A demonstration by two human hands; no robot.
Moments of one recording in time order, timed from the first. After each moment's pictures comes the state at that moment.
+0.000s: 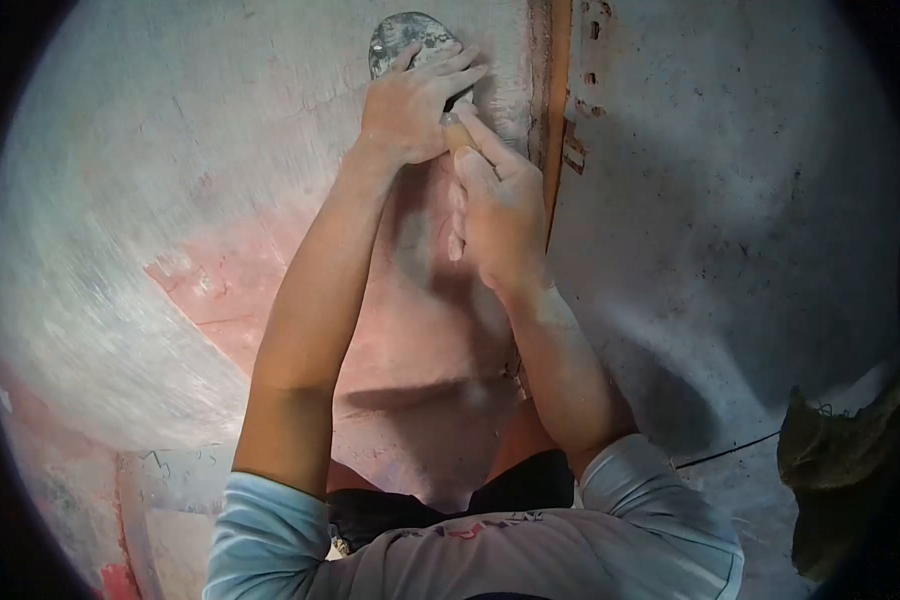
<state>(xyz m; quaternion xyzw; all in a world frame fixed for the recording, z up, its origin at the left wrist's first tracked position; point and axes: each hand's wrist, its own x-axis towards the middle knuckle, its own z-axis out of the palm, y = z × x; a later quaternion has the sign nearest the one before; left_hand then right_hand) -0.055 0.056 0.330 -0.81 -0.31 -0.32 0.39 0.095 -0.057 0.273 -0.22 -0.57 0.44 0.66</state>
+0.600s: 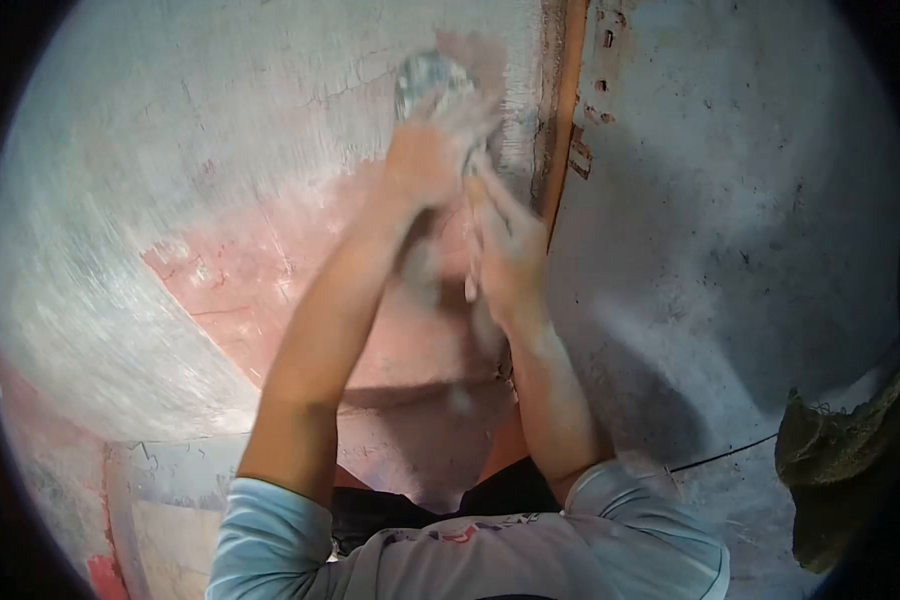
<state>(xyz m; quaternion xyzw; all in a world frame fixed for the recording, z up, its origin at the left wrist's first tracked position) -0.052 0.055 0.282 -0.81 -0.31 -0.32 0.38 0.098 -0.062 0.223 -0.25 -0.57 0.41 0.66</state>
